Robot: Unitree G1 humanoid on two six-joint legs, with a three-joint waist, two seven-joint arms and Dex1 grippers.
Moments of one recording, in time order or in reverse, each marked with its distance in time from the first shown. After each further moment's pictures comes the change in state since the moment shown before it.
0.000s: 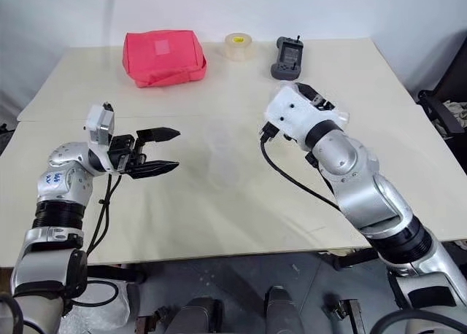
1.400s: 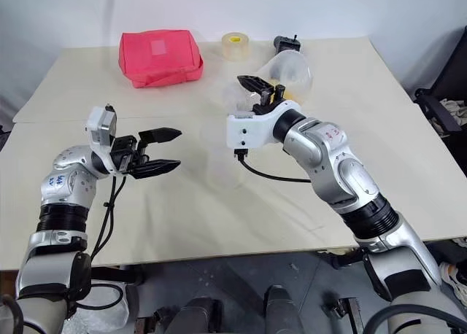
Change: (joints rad) left arm 0.011 -0.017 0.023 -0.020 -0.007 0.032 0.021; right arm -0.088 0.126 0.034 0.291 -0.456 -0.628 0.186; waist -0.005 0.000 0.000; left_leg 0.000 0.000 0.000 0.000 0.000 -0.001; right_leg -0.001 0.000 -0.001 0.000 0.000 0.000
